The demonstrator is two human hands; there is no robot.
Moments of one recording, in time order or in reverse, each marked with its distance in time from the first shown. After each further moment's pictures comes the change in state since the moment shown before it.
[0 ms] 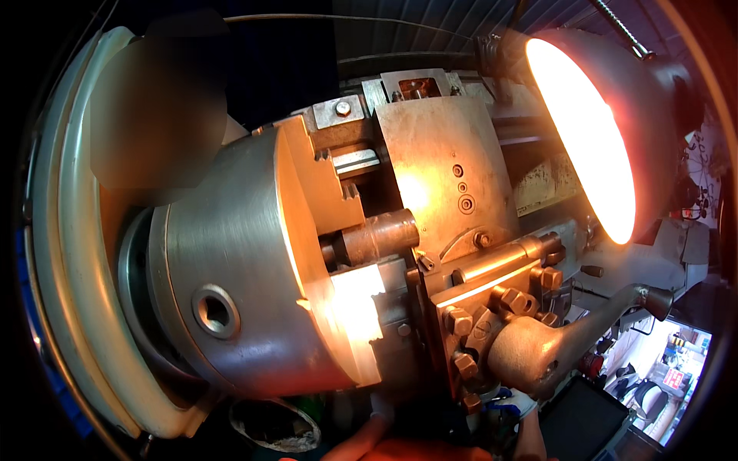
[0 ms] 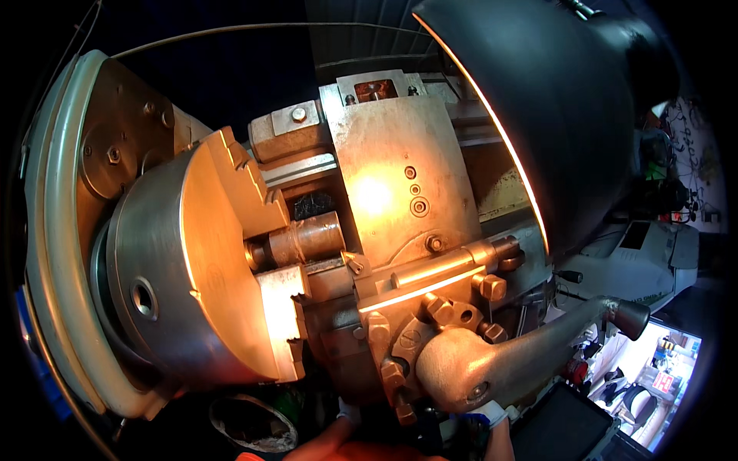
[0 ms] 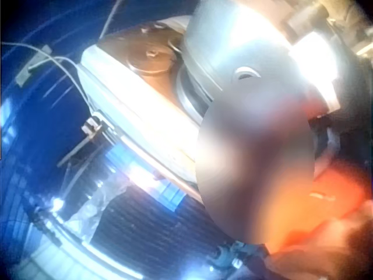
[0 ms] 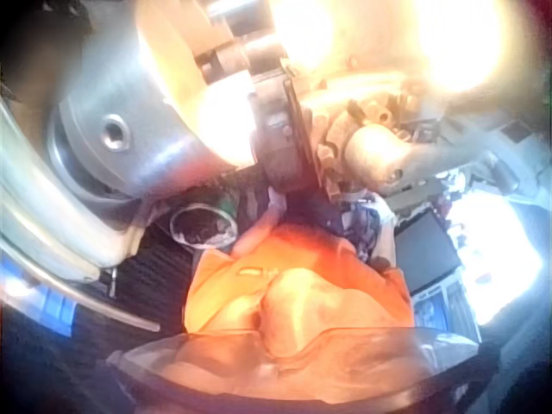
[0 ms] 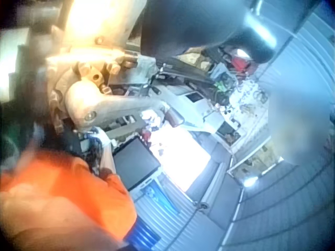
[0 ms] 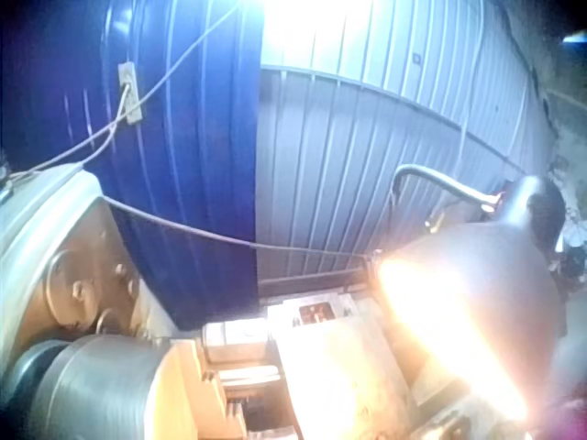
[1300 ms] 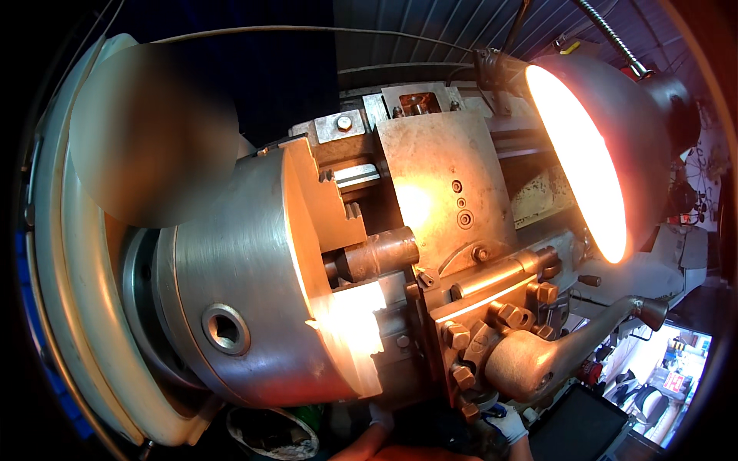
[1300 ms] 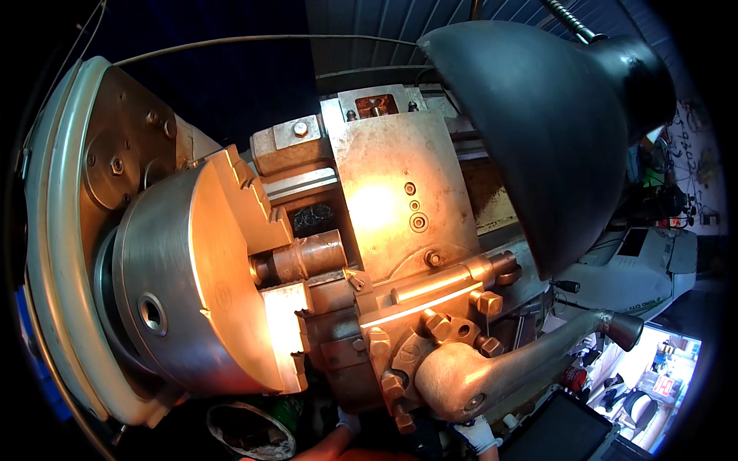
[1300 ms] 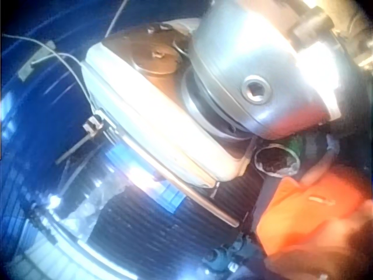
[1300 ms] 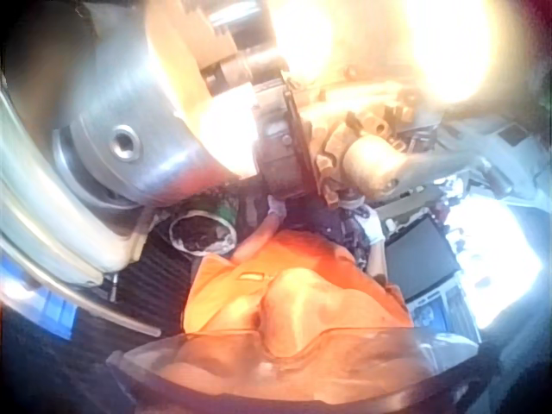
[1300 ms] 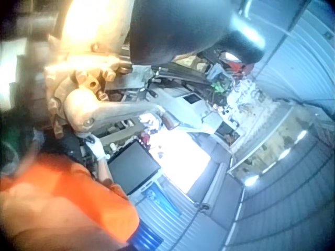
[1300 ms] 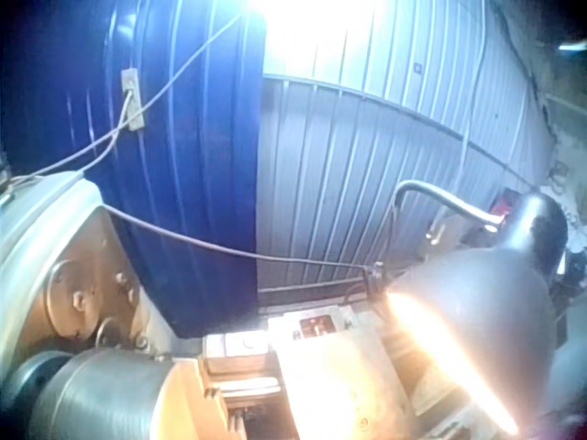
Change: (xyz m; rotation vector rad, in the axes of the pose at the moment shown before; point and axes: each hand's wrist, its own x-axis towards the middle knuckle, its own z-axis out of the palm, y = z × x) left_hand -0.019 -0.002 0.011 1.524 0.040 0.601; right_hand -0.001 0.048 0.033 -0.379 0.407 -0.294
